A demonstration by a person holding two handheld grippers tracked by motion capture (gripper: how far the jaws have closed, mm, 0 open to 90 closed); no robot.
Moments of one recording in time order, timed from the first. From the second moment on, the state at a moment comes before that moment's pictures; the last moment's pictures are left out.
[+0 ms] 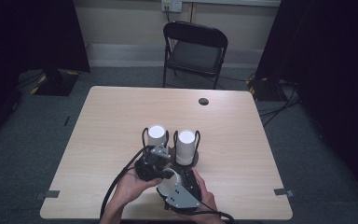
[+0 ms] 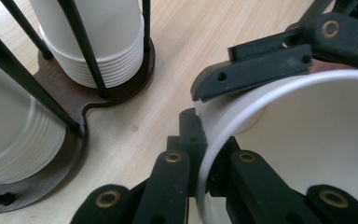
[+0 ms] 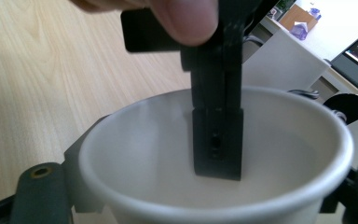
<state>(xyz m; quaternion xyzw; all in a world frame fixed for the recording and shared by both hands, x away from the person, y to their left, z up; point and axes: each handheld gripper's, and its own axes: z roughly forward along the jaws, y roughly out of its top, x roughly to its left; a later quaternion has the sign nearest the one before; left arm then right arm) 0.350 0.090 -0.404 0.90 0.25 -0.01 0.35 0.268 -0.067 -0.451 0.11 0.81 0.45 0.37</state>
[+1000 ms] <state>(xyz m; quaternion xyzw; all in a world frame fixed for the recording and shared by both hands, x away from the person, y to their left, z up) 0.351 0.098 -0.415 0.87 0.29 -0.02 0.39 0.269 -0.072 -0.452 0.14 0.80 0.47 0.36</state>
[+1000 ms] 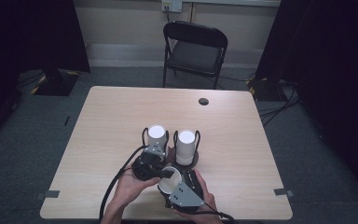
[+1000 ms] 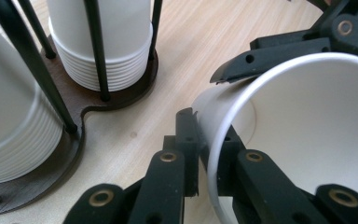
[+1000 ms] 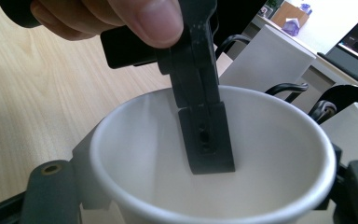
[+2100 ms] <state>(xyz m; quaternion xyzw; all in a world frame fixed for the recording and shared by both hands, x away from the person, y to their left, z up) 0.341 0.108 -0.417 0.83 0.33 0.07 0.45 0.277 -0.085 -0.451 0.19 0.79 0.48 0.34</state>
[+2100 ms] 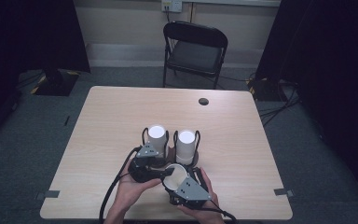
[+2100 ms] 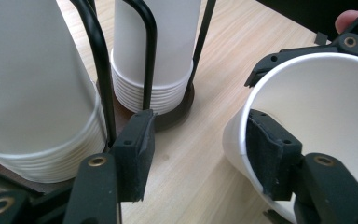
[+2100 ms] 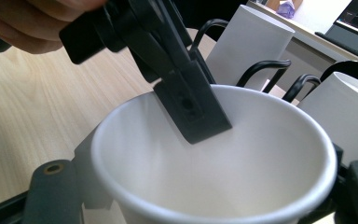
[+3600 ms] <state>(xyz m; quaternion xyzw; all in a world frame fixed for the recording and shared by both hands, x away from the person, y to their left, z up) 0.314 0.164 -0.460 0.73 0.41 0.20 0.51 0.286 -0.139 -0.462 0.30 0.75 0.50 0.31</state>
